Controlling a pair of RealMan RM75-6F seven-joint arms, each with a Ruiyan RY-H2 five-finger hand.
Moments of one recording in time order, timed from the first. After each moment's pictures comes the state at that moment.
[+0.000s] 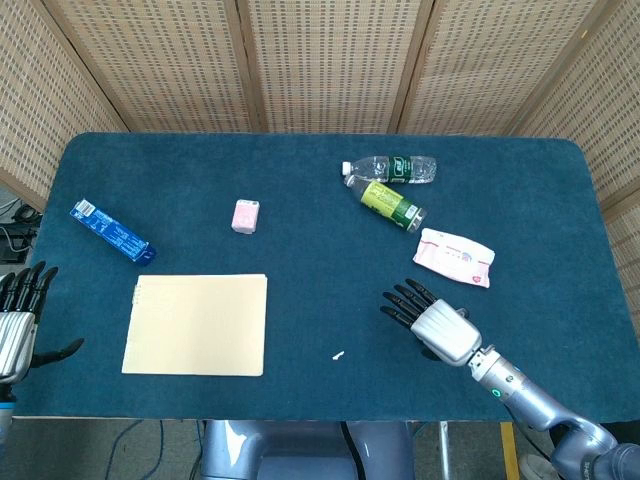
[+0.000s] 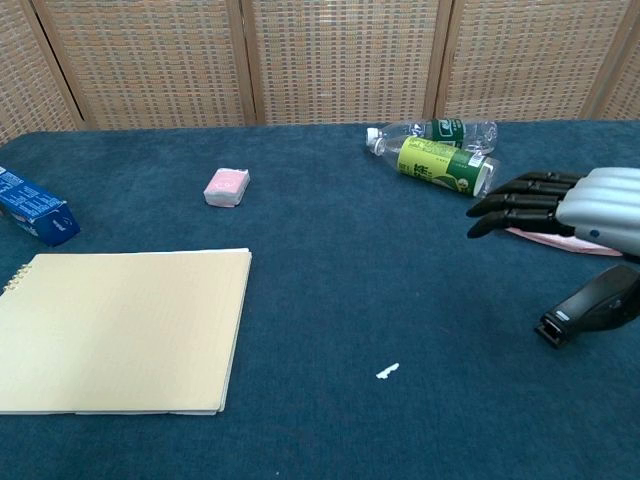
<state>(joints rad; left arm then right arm) -0.11 -1.17 -0.07 -1.58 1.46 1.47 0.10 0.54 -1.33 0.01 -1.36 -1.88 1.07 -0.03</state>
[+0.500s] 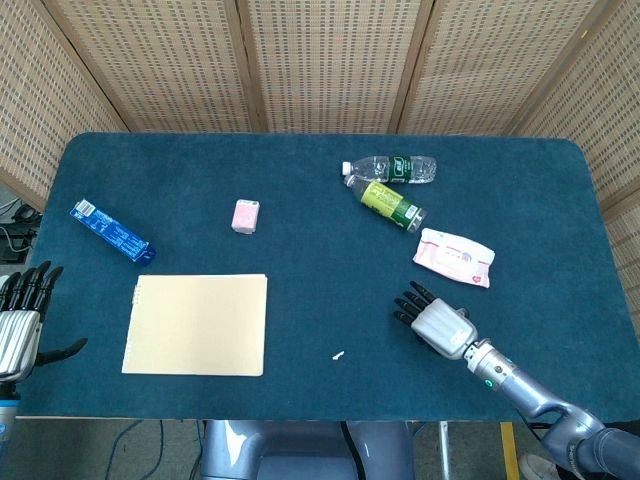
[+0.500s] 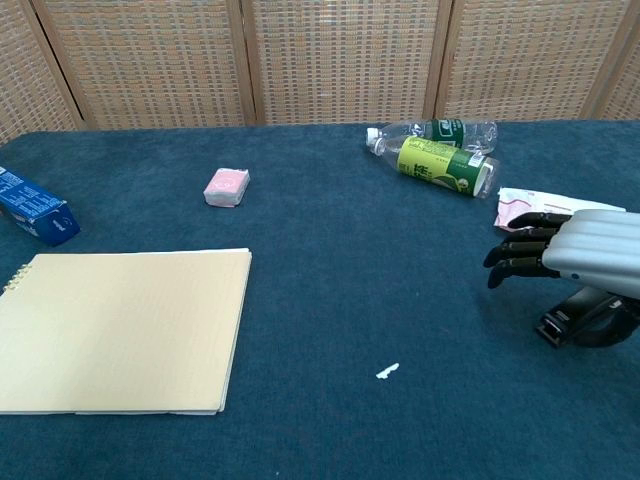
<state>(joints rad) -0.12 -1.17 -0.06 -1.58 1.46 1.46 0.10 0.57 -1.44 -0.04 -1.15 -1.83 1.01 -0.09</state>
